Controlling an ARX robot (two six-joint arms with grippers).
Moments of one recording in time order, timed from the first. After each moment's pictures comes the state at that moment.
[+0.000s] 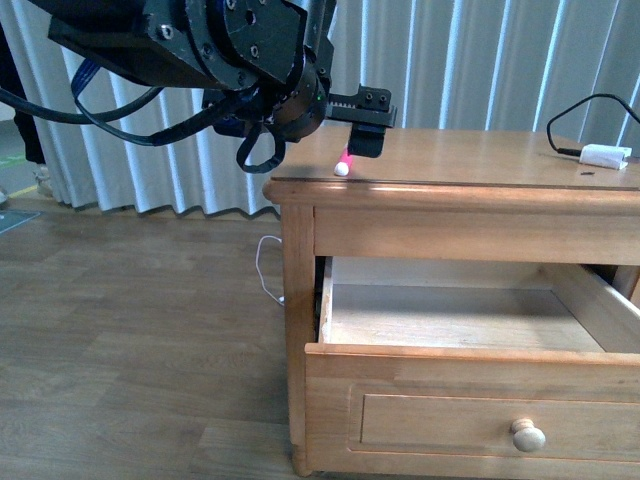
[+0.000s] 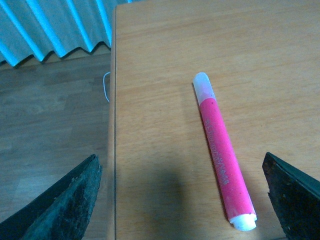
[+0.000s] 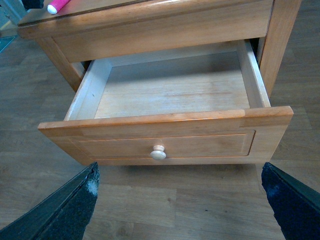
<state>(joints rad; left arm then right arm) -0.43 2.16 1.79 0.13 -0.30 0.04 -0.01 0.65 0.40 -0.11 -0.15 0.15</state>
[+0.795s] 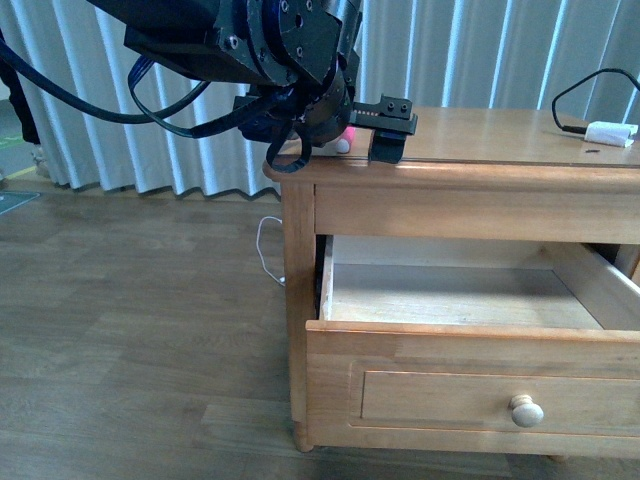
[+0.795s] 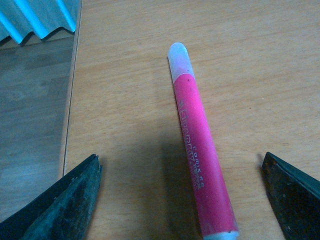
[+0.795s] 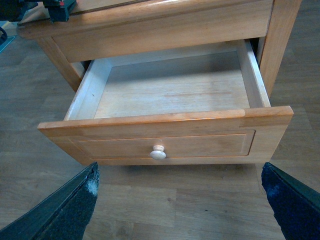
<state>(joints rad) -0.44 2.27 1.94 0.00 -0.28 0.01 -0.01 0.65 0.40 -0.11 -0.15 0.15</state>
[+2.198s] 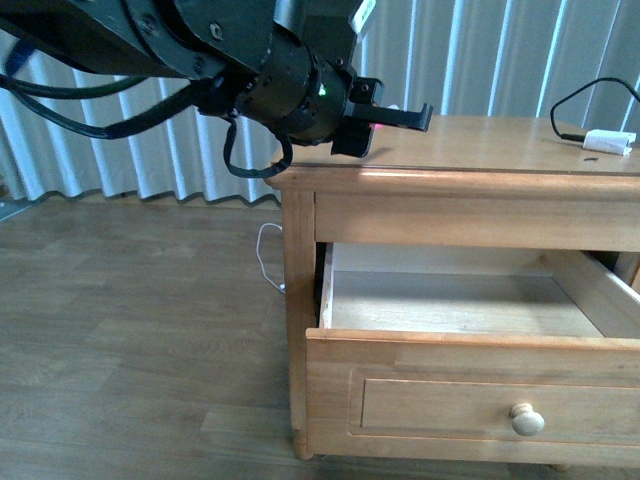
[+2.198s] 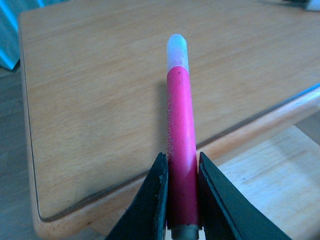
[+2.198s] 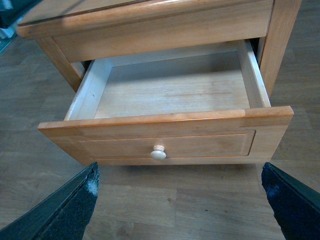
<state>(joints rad) -0.45 1.98 1.53 0.21 0.01 0.11 -0.01 0.65 0.40 -0.11 -0.15 0.15</state>
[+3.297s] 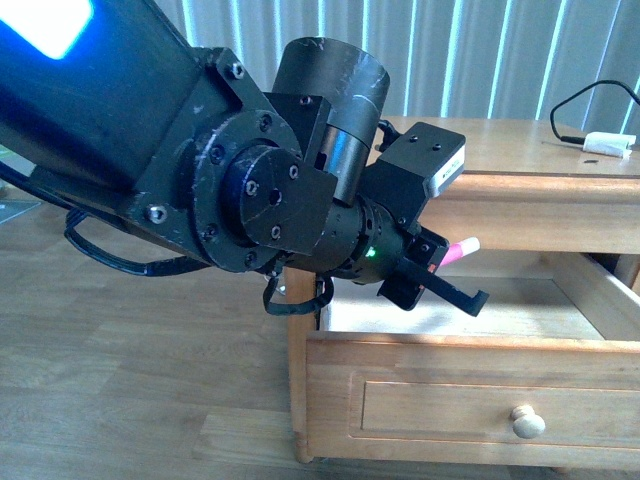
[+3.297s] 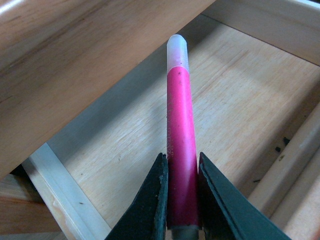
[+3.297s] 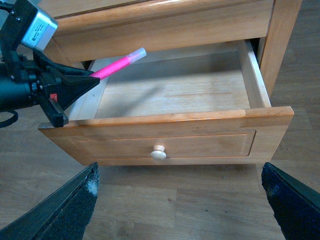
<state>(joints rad) -0.53 2.08 1.37 0.28 0.15 0.29 -0.01 0.65 0.40 -0.11 -0.15 0.15</state>
